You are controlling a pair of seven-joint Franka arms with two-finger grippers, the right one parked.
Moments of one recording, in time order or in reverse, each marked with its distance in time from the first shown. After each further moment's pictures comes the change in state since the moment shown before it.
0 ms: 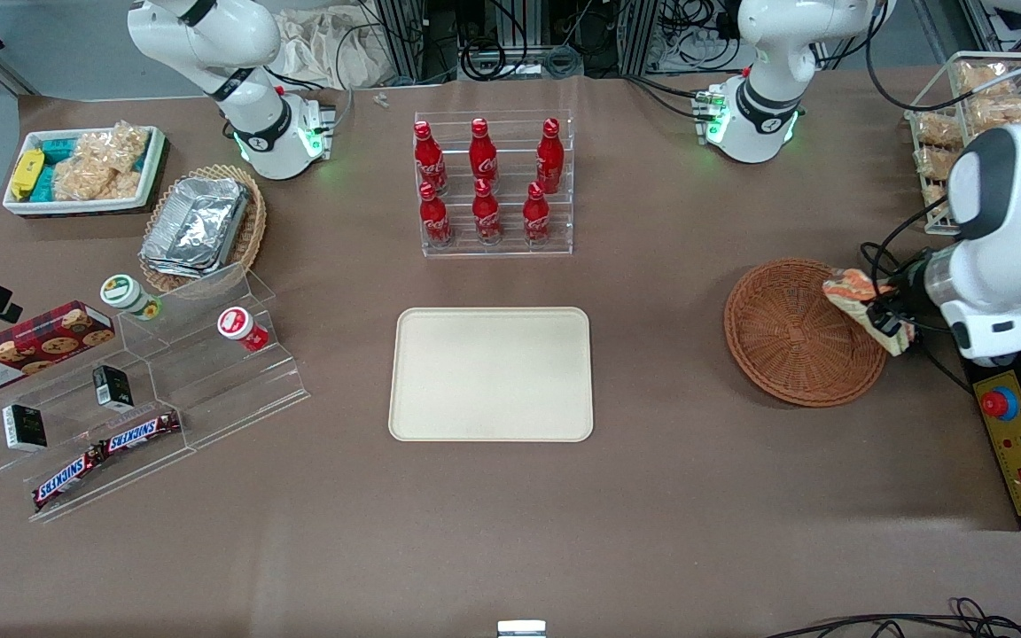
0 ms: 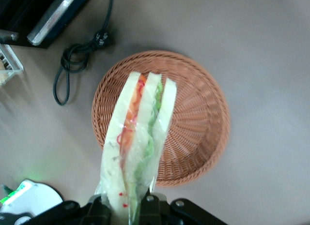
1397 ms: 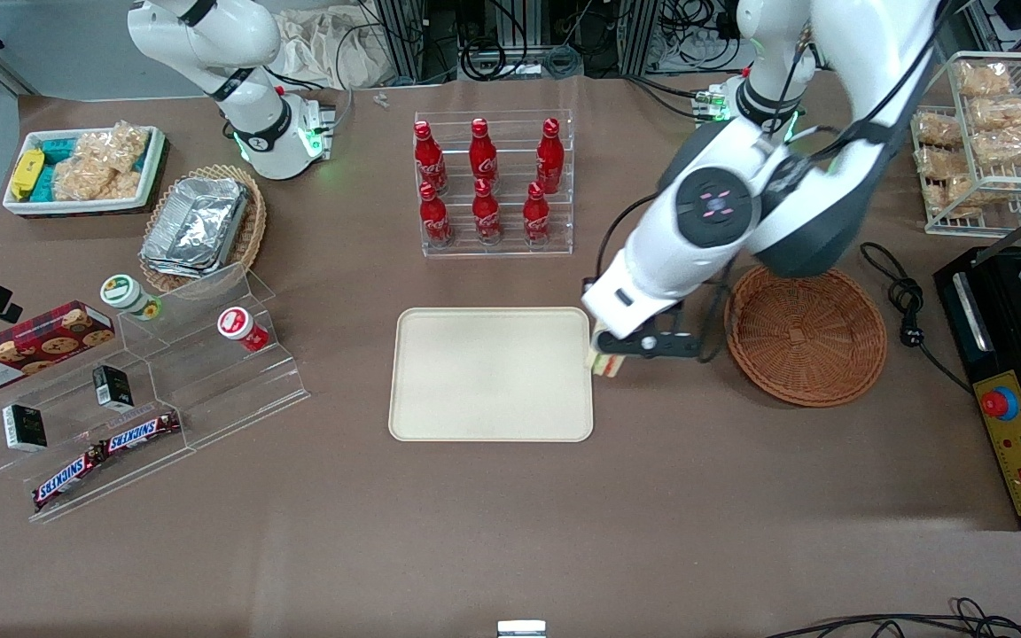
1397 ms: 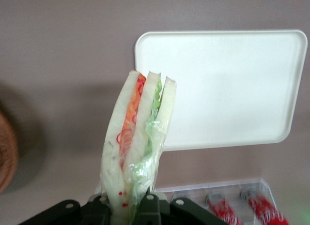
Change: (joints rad) arm -0.175 0.392 -0.527 0.273 0.107 0.196 0.219
